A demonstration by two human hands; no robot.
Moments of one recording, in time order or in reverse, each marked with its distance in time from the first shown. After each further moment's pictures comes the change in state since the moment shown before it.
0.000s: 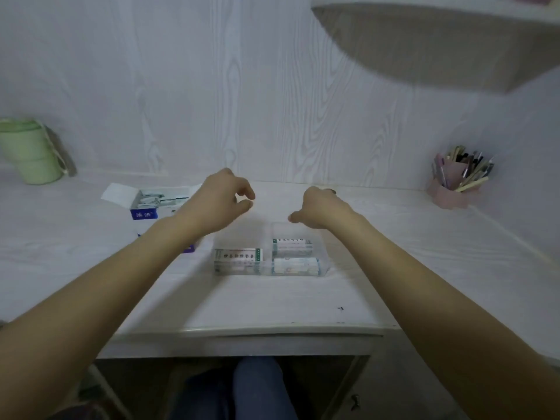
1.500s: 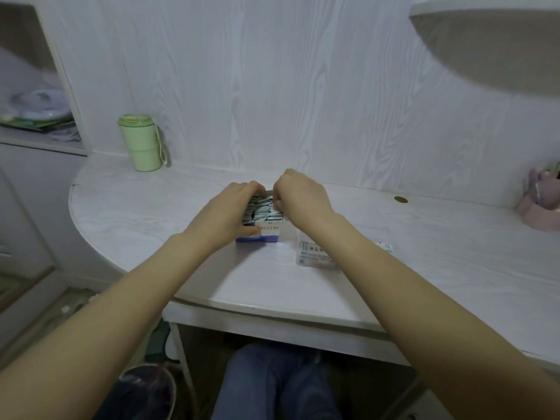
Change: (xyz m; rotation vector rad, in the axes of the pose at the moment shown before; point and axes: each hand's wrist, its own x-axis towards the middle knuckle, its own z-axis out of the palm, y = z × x) left_hand -0.083 -0.108 -0.034 0.099 0.073 -0.027; right_hand -0.012 -0.152 0.057 -0.224 0.398 -0.567
